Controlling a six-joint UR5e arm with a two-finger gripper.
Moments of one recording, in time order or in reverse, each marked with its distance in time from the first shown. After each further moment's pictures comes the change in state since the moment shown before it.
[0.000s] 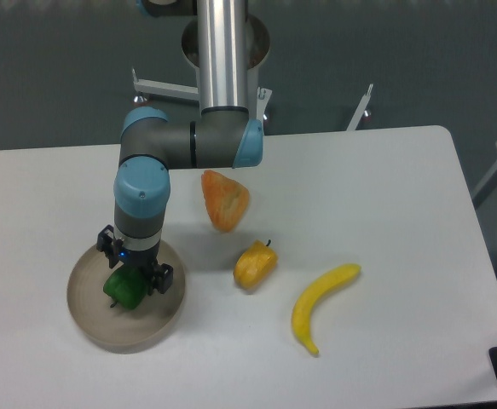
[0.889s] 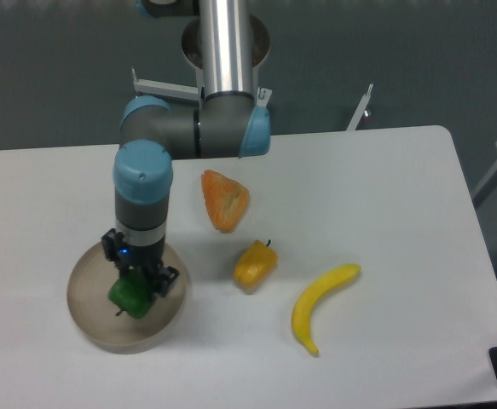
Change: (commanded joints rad) arm 0.116 0.075 0.100 -0.049 0.115 0.211
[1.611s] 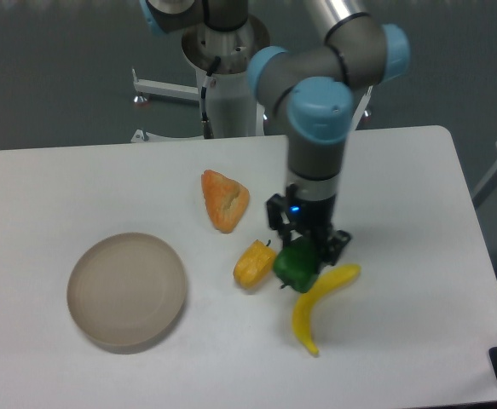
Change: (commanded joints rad) arm 0.355 0.068 0.031 -0.086 0.002 0.436
